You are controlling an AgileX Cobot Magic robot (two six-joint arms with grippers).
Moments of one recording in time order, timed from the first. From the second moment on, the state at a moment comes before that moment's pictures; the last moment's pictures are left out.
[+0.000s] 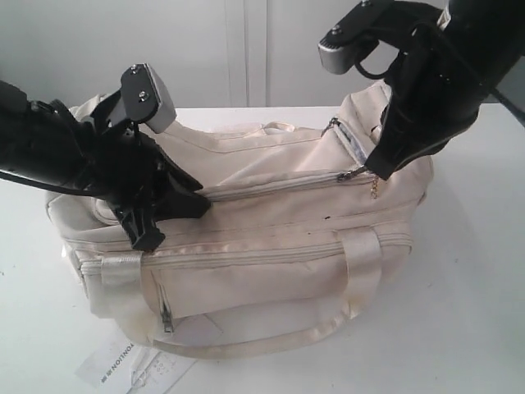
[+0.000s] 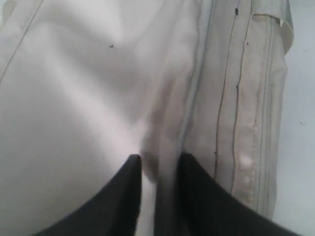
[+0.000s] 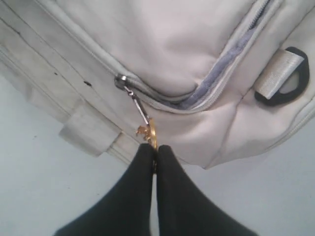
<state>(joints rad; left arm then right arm) -0.28 1.47 -0.95 -1.02 0.66 1.55 0.31 1.48 -1.41 0.00 1.21 -0.46</state>
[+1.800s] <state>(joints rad) -0.49 1.72 -1.07 -1.67 0.64 2.10 0.30 1.44 -1.41 0.02 1.17 -0.55</state>
